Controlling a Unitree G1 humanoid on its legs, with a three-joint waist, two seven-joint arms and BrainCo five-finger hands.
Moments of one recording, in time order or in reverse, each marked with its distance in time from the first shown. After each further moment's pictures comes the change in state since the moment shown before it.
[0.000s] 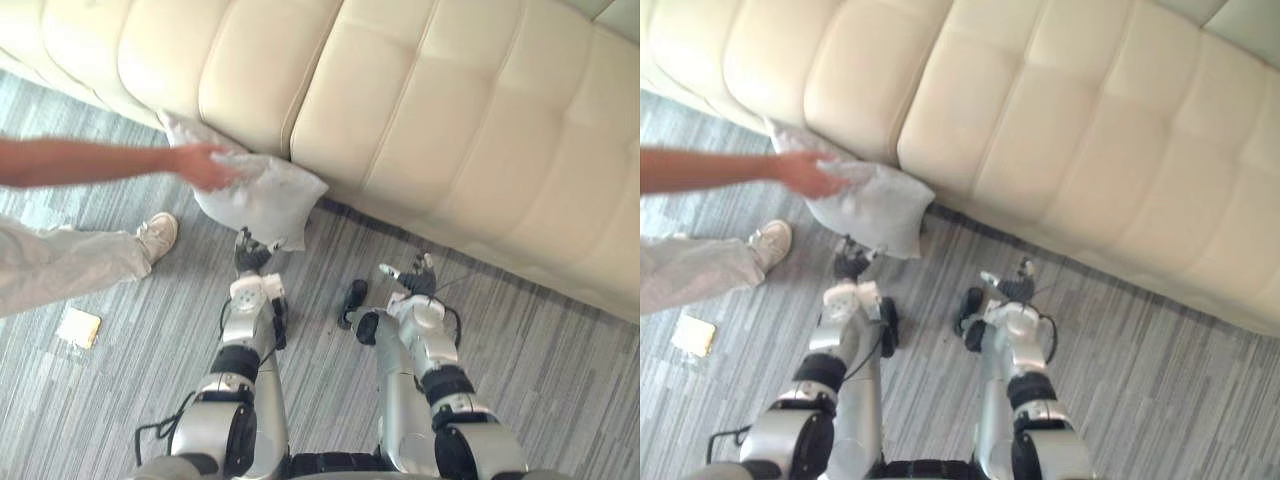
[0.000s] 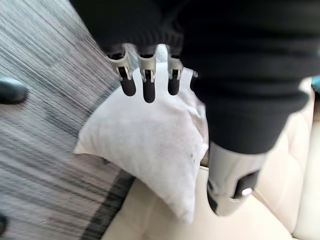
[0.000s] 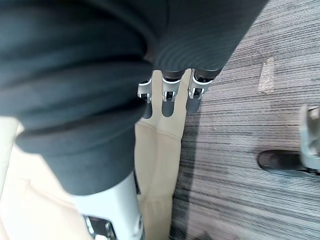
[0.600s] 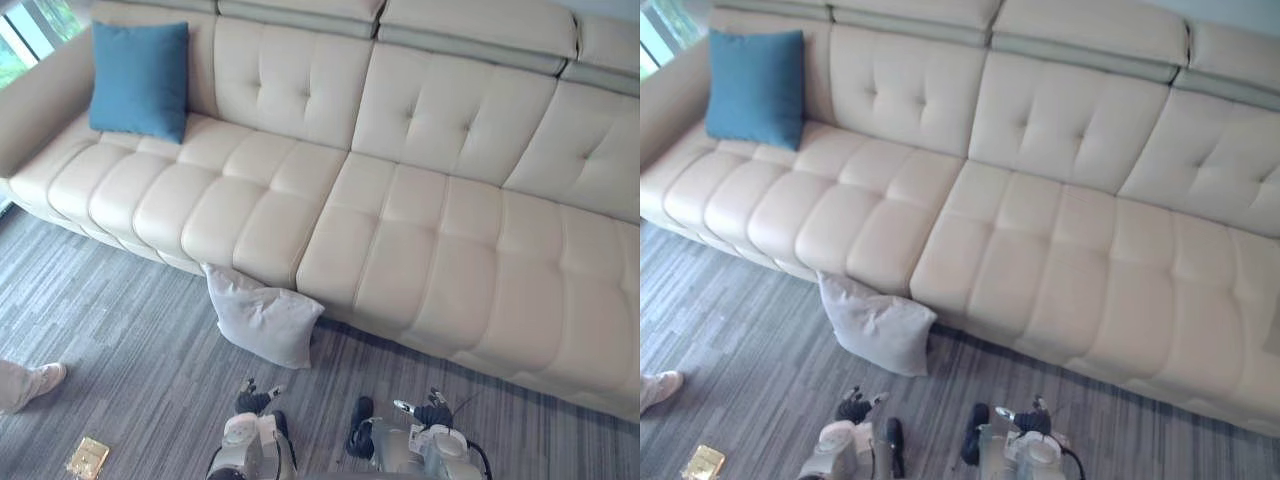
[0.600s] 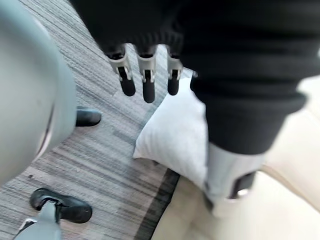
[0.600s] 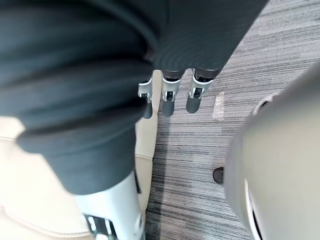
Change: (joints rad) left arm 0.363 -0.024 0.062 0.277 0.091 0.007 -0.110; right arm 0.338 -0.010 -0.128 0.227 -0.118 0.010 0.125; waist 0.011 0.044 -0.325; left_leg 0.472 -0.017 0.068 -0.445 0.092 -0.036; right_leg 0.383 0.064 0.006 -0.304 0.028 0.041
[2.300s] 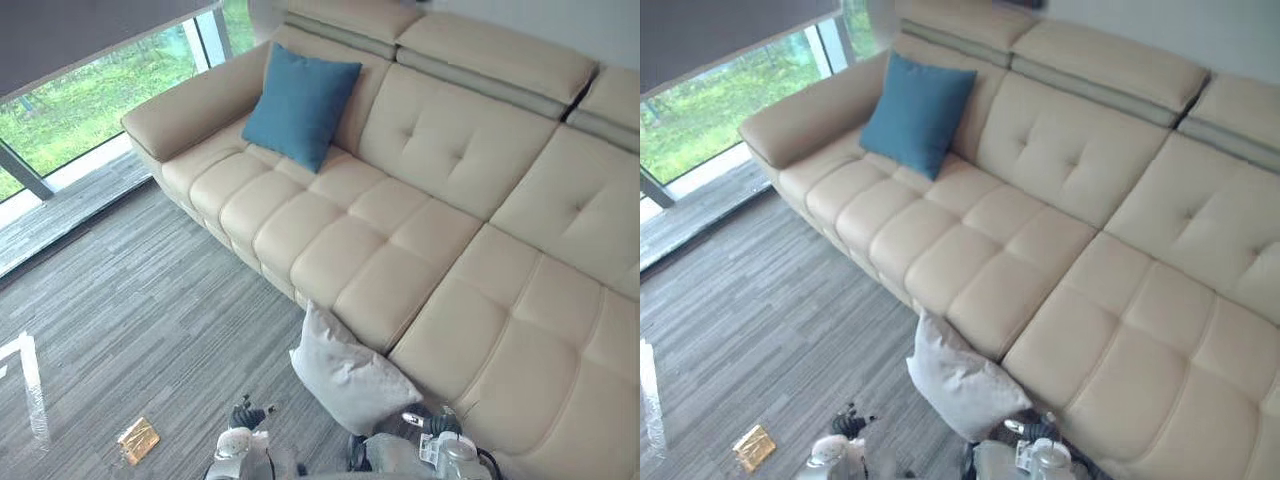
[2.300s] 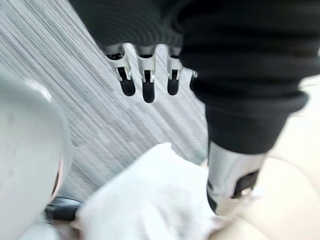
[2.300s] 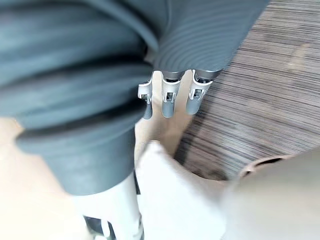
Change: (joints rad) left arm 0.019 -0.002 0.039 -0.044 0.097 0.008 -0.037; right arm -0.067 -0.025 -0.034 0.086 -0.015 0.022 0.012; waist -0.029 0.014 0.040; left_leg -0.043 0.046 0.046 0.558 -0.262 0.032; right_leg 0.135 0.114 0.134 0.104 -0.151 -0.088
